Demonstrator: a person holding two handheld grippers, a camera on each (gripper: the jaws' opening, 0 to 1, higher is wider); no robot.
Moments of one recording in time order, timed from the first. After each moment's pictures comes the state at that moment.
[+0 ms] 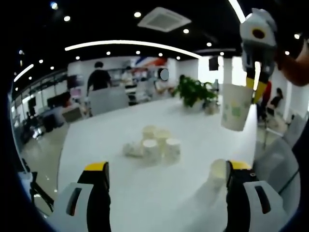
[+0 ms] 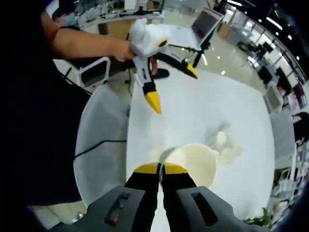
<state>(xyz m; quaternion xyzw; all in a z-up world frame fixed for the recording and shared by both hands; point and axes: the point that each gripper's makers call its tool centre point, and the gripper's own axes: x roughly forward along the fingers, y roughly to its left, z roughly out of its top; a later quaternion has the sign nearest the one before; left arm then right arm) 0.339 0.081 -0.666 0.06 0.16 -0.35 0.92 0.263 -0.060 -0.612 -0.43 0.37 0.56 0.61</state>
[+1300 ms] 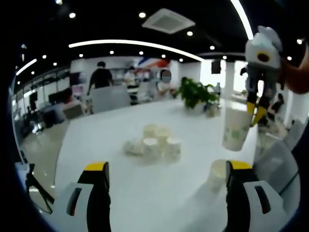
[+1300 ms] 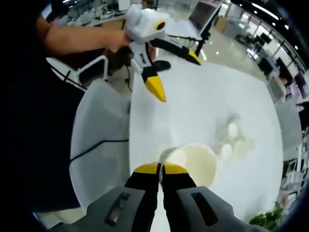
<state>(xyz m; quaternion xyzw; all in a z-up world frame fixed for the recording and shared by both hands) 0.339 0.084 -0.674 0.04 0.16 -0.35 0.92 0.256 -0.062 -0.661 -0.41 0.39 0.55 0.61</state>
